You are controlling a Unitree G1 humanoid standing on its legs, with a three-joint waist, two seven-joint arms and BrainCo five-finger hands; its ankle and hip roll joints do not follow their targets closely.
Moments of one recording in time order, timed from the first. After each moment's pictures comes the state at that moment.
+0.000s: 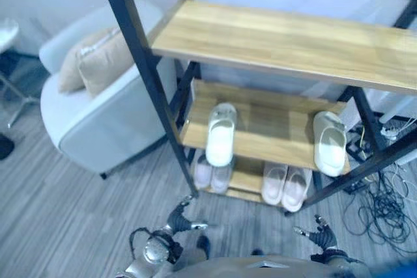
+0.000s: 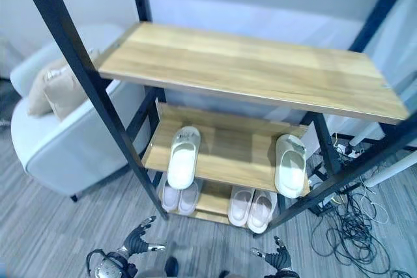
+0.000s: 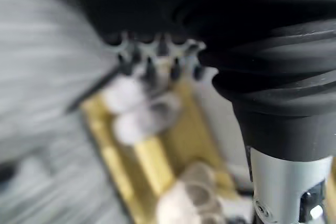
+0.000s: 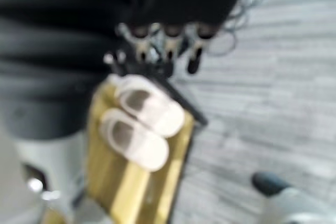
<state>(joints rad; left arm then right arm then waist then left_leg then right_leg) 0.08 0.39 -0.59 0.62 -0.01 -0.24 0.15 0.15 -0.25 0.19 0.89 0.09 -0.13 -0.24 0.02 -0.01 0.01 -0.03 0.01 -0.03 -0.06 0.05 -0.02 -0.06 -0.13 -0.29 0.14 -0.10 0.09</state>
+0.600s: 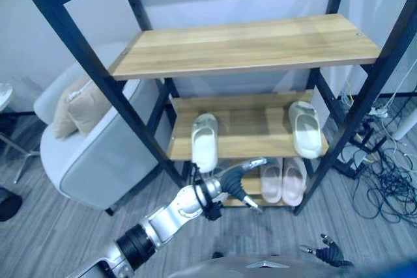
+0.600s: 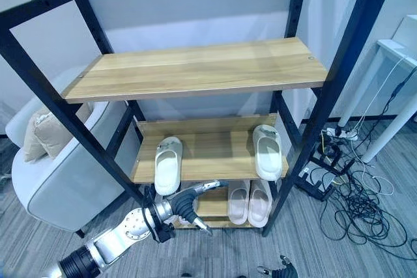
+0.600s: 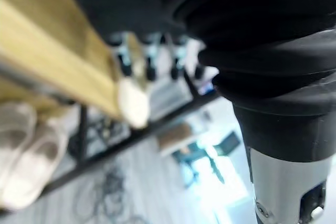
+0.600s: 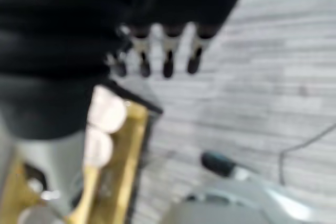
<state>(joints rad) -0.22 0.45 -0.76 0.03 0.03 -0.21 -0.13 0.16 -0.29 0.20 0.99 0.07 -0.08 -0.20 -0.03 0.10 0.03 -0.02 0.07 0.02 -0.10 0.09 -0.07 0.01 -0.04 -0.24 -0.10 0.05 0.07</state>
